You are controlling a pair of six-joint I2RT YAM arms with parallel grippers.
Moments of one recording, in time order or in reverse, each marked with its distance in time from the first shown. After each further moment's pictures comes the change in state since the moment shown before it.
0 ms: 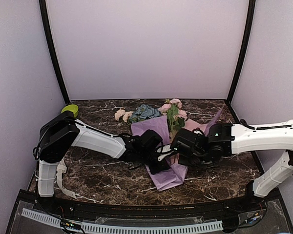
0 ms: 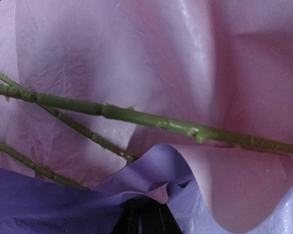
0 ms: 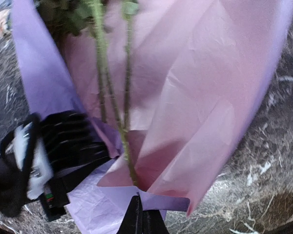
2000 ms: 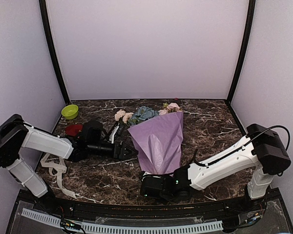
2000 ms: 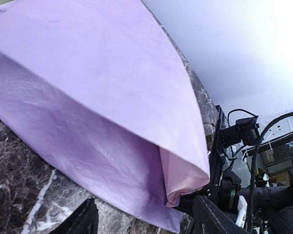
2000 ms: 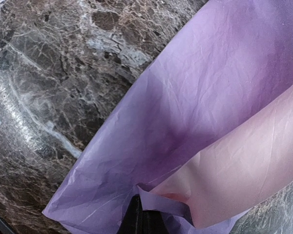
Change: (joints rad) left arm 0.345 -0.583 -0.677 0.420 0.313 -0.690; right arm 0.296 0.417 -0.013 0.426 0.039 -1.045
